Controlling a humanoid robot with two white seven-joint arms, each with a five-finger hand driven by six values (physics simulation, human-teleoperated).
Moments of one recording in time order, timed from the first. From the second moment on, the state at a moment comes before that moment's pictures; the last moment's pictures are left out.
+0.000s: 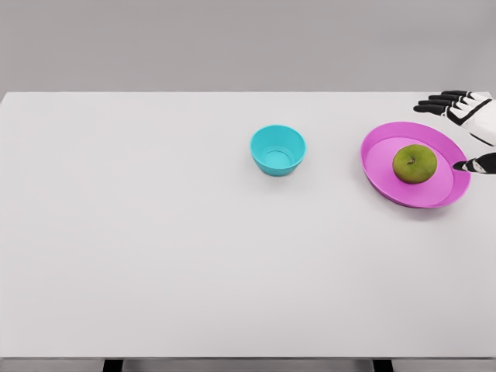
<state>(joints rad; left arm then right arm) 0.02 0.00 -0.08 -0.08 -0.17 0.00 -0.01 -0.23 -1.08 0.23 -1.56 0.20 -0.61 0.19</state>
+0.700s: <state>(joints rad) 0.02 0.00 -0.08 -0.08 -0.17 0.00 -0.01 -0.62 -0.98 0.42 -1.34 0.20 -0.61 0.60</state>
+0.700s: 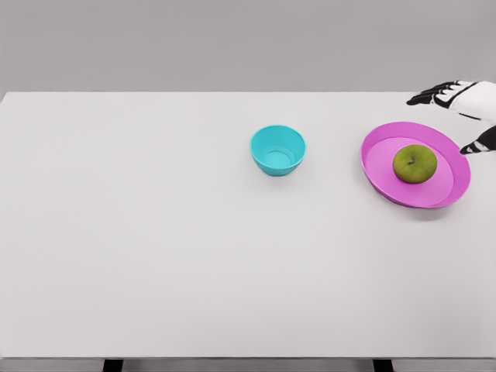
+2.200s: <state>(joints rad) 0.02 0.00 -0.08 -0.08 -0.17 0.00 -0.01 -0.78 -0.84 0.74 -1.01 0.22 -0.60 0.61</state>
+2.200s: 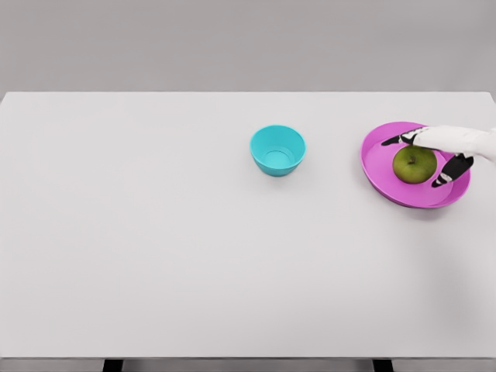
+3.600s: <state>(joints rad) 0.02 0.00 -0.08 -0.08 -0.17 0.00 -0.01 -0.86 -0.82 0.75 -0.97 0.24 -0.60 0.61</state>
